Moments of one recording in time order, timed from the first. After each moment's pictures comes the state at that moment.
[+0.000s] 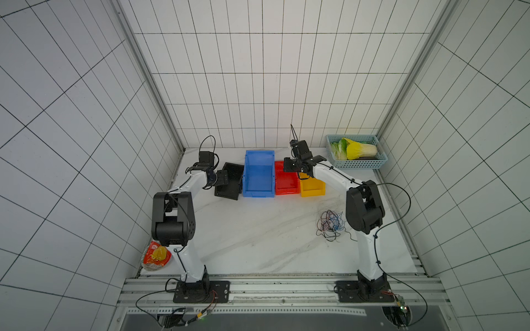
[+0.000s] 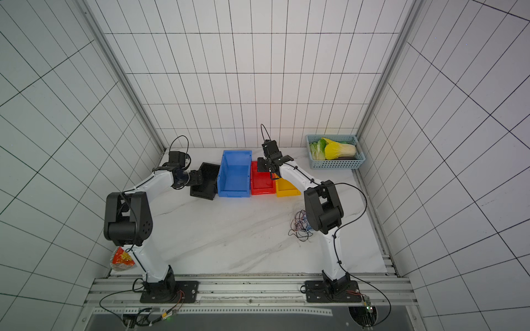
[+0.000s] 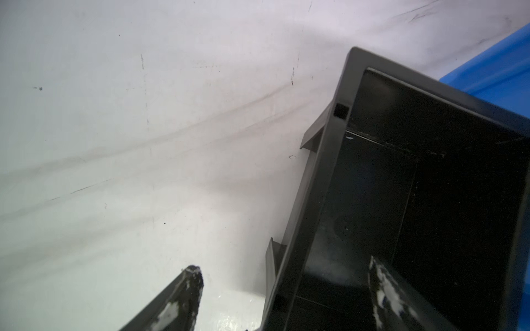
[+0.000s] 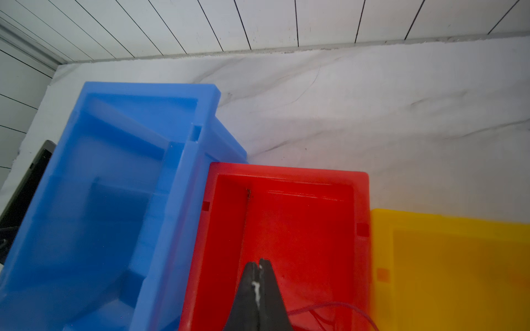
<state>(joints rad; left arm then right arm) 0.01 1.86 1.32 -0.49 0.04 -0.15 0.59 2.15 1.78 -0.41 -0.03 0.36</state>
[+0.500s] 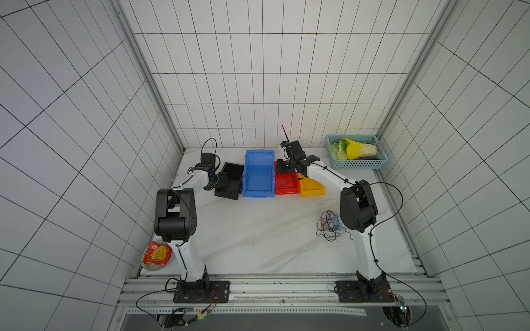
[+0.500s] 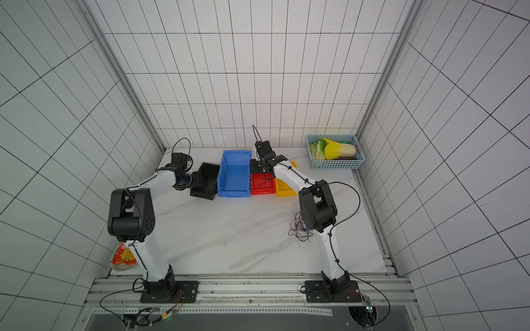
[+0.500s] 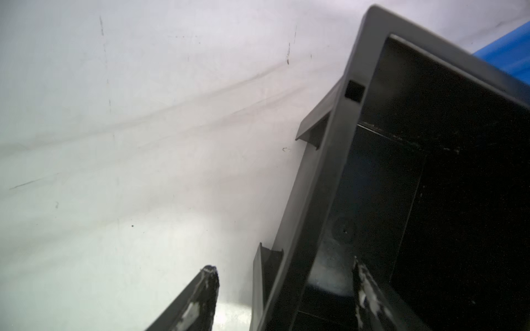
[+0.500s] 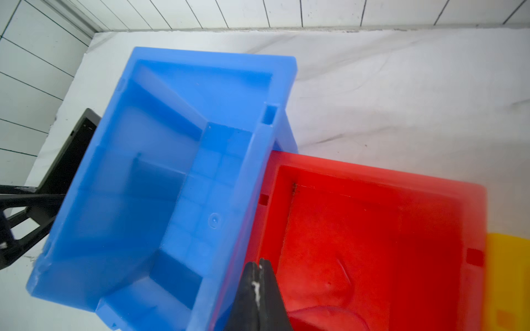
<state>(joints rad) 0.01 1.90 1.33 -0.49 0.07 -0.19 0.63 2.19 1.88 -0.45 -0.12 0.32</state>
